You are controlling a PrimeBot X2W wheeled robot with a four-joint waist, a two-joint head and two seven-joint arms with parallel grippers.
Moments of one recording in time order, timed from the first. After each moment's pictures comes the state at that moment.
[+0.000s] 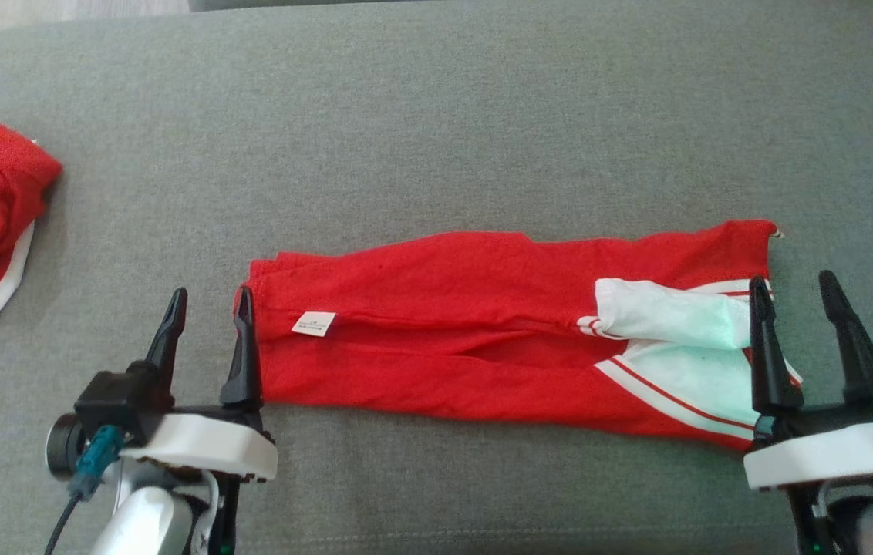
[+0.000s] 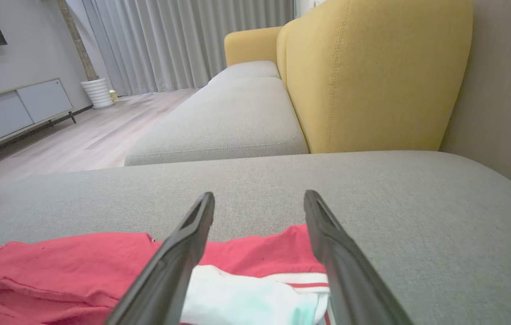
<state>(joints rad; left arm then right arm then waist) -0.06 0.26 -0.38 0.04 -0.40 0.25 -0.25 0.10 -0.05 -0.04 -0.19 0.16 0.12 -0.02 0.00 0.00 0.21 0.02</state>
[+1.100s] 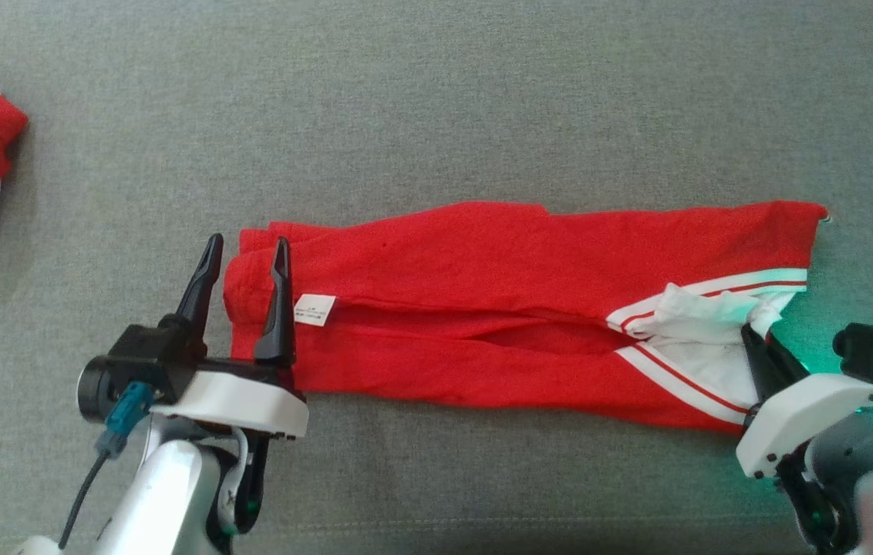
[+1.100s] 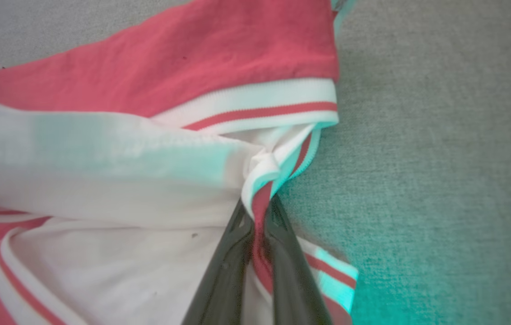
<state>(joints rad) -0.17 0.19 -0.37 0.07 -0.33 0.18 -0.25 -0.02 -0.06 -0.10 0.06 0.20 0.12 0.40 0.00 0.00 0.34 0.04</state>
